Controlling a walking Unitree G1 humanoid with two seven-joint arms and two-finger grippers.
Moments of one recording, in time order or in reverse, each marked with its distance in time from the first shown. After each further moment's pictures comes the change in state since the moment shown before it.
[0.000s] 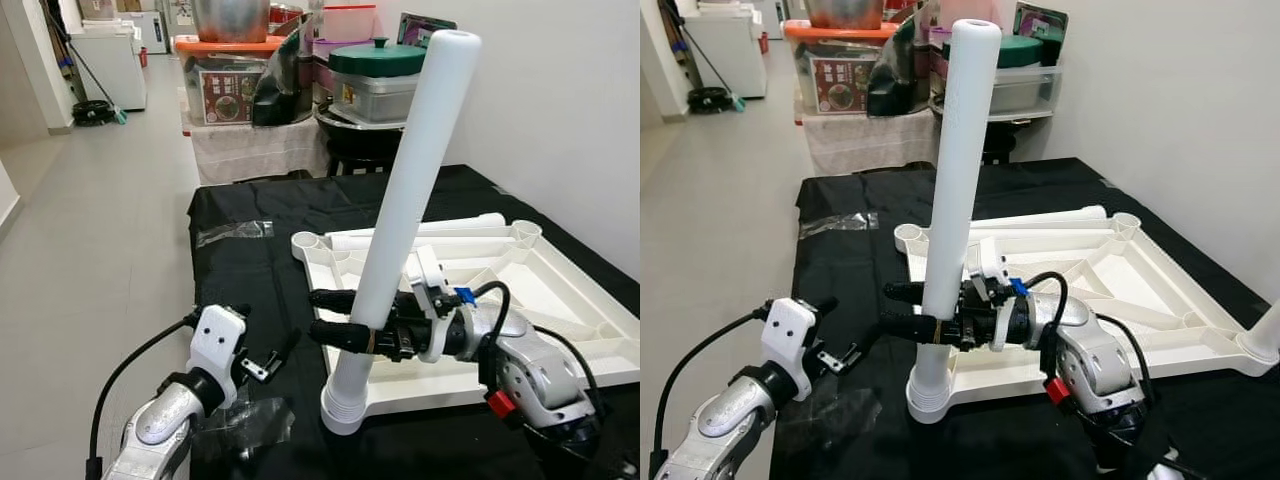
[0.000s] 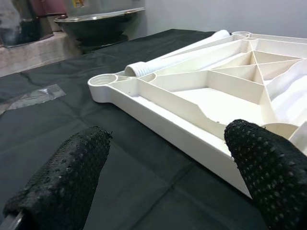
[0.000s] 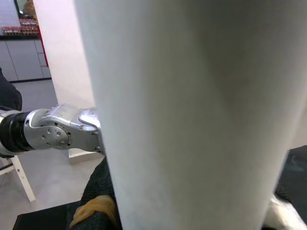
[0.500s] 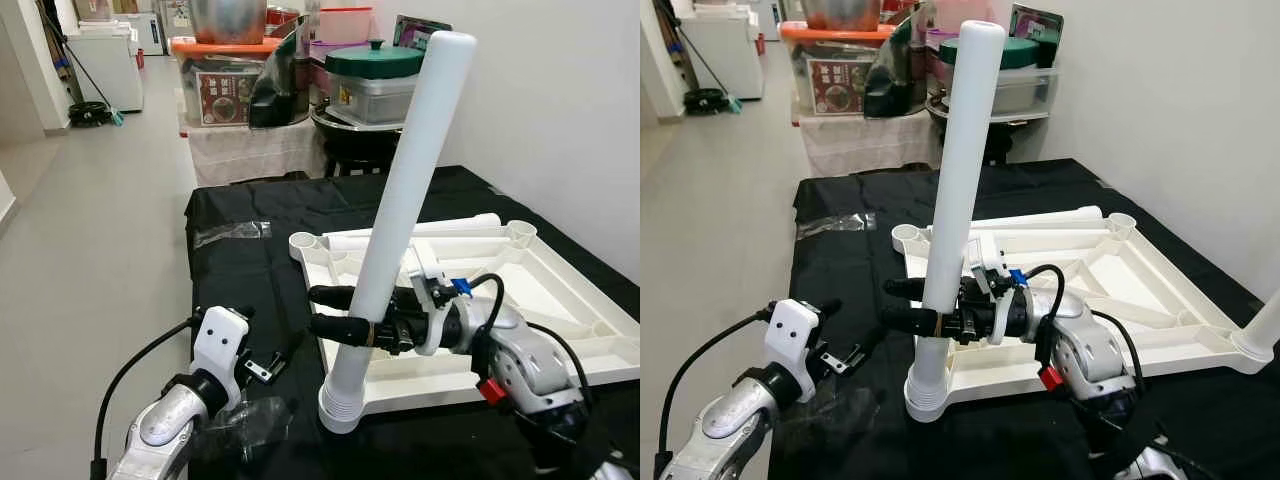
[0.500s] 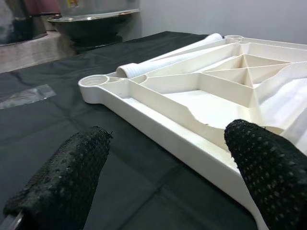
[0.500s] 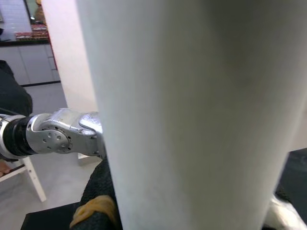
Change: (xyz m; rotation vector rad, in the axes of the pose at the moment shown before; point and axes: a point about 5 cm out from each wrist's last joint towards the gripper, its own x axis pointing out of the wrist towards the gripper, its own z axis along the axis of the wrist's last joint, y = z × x) left arm 0.002 -0.007 -0.001 -0.024 -0.001 -0.017; right arm 0.000 -0.013 -0.003 0.045 -0.002 0.040
